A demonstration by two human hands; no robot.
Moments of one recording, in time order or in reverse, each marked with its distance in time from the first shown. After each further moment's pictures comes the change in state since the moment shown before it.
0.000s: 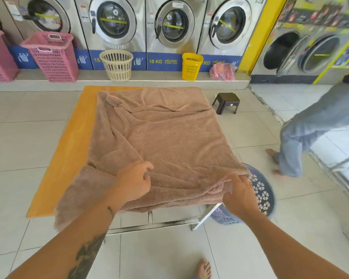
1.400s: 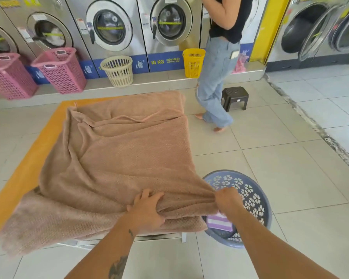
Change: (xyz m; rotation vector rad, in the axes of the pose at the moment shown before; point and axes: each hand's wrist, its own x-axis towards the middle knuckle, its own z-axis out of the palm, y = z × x) left_hand 0.086 0.190 0.149 0.140 -0.372 -0.298; right_hand 0.159 0.148 -0.058 0.451 -0.287 0.355
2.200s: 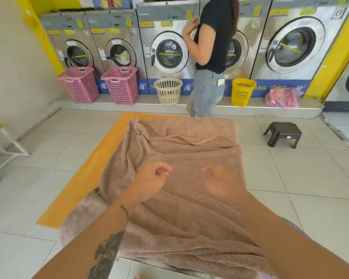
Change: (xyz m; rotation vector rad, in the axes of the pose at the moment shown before) left_hand -0.019 -0.098 -0.153 -0.656 0.574 0.096; right_hand -0.054 -0.204 0.072 -0.309 -0.248 -0.649
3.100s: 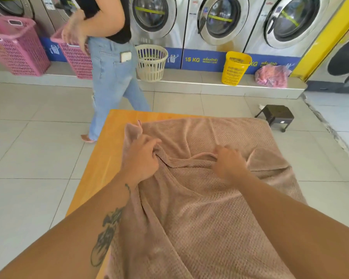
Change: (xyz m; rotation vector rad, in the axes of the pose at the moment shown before) left_hand 0.322 -0.145 -0.120 0.396 -0.001 0.230; right_hand 0.303 -0.104 0.070 -0.586 0.178 0.190
